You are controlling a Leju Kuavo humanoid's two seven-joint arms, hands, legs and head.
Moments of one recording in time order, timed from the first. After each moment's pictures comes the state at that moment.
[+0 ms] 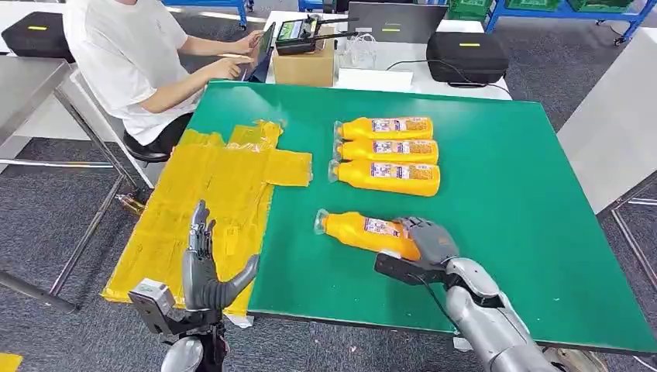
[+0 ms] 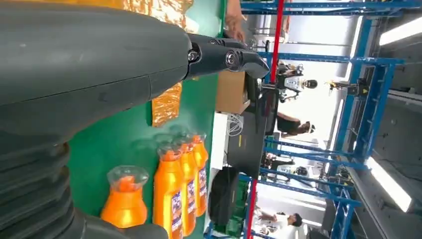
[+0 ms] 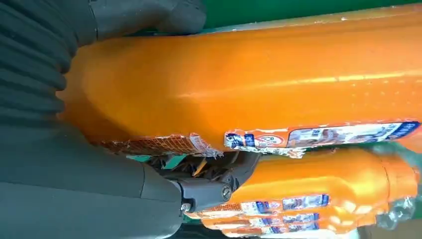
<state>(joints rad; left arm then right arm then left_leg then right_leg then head) 0.10 -0.27 -0.14 -1.42 -0.02 0.11 -0.65 -0.42 -0.14 0.55 -0.81 0.90 -0.08 -0.21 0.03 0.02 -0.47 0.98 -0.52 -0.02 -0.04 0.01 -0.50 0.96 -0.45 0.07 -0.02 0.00</state>
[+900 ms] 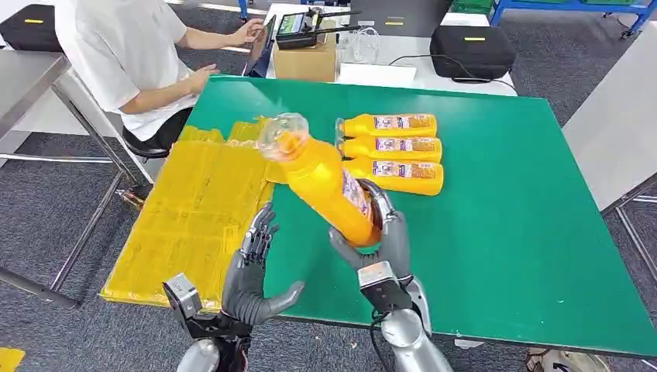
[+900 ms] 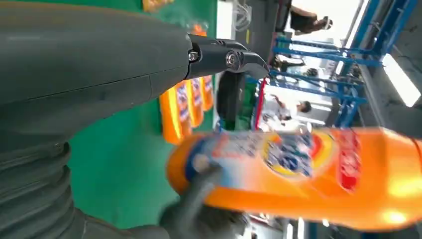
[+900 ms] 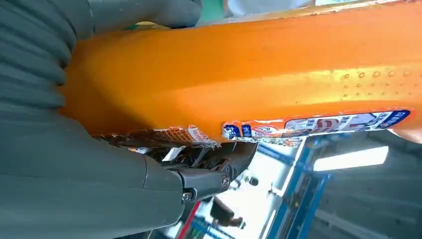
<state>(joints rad) 0.10 -0.22 -0.35 -1.46 0.09 -0.12 -0.53 -0.18 0.19 0.49 -1.28 0.45 -0.38 -0.61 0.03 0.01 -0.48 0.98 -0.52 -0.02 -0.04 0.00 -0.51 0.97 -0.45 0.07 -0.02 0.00</state>
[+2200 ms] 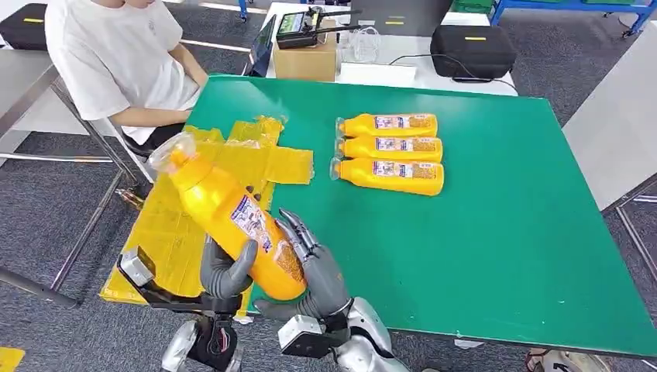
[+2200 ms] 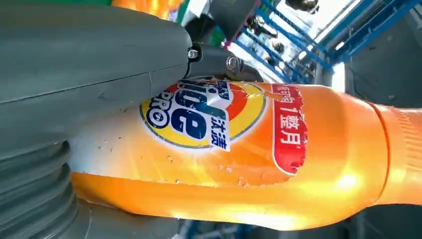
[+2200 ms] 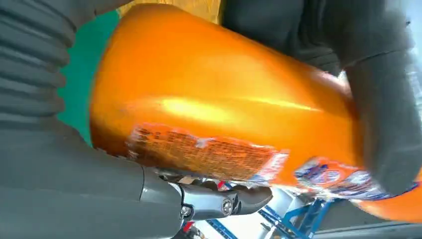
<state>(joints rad) 0.05 -0.25 -0.28 -1.51 0.61 -0.32 -0.40 -0.20 0.19 0.79 -1.13 0.55 -0.35 -0.60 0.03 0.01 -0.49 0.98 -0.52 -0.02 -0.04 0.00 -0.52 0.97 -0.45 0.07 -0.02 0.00</state>
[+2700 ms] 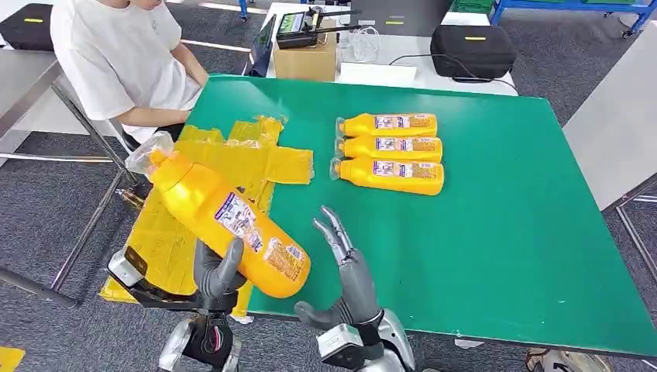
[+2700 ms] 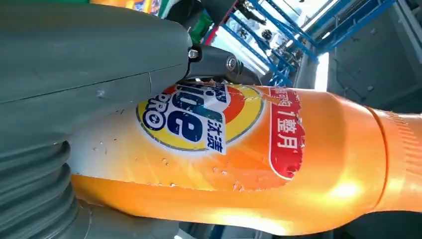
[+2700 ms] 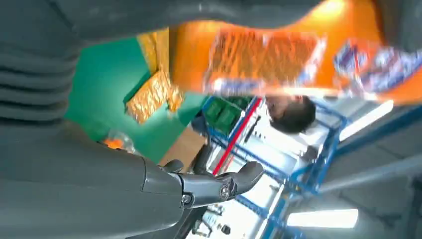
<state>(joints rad) 0.05 -0.27 -0.25 -1.53 0.64 -0.37 -0.38 -0.06 0.14 0.68 -1.35 0.50 -0.38 -0.63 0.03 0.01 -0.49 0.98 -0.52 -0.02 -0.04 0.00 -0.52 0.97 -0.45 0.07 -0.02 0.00</state>
